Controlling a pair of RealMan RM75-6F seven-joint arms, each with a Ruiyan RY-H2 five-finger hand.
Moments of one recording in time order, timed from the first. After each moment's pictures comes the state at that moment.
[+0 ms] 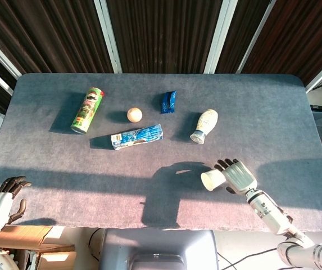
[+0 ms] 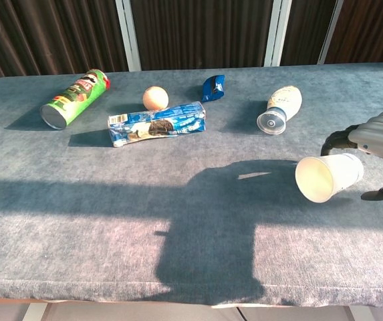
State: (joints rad) left arm -0.13 -1.06 0.00 -1.67 1.46 1.36 0.02; right arm 0.53 -1.39 0.01 -1.35 -1.45 0.98 -0.38
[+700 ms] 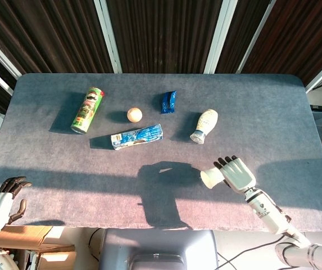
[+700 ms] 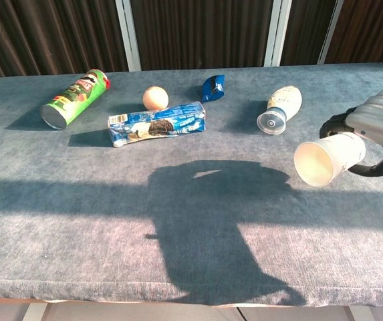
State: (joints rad) left arm -0.13 -1.05 0.00 -1.67 1.46 1.36 0.02; right arm 0.51 -1.46 0.00 -1.23 -1.59 1.19 -0.43
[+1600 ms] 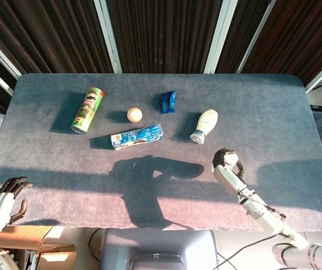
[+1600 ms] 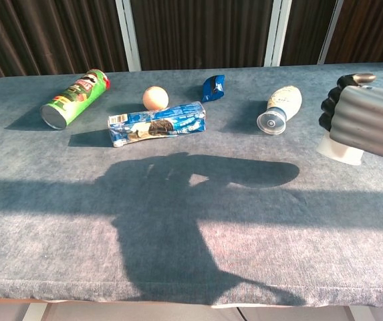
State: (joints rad) left arm -0.13 -1.06 0.00 -1.68 1.46 1.35 0.03; right arm 0.51 -1.43 0.06 -1.38 -1.61 1.09 -1.72
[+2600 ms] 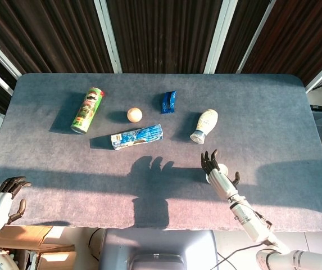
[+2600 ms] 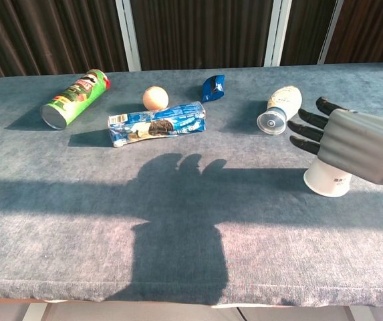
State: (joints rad) left arm -0.12 -1.05 0.00 -1.68 1.46 1.36 0.01; right arm 0.50 -1.52 0.06 -1.47 -1.38 1.09 -1.80
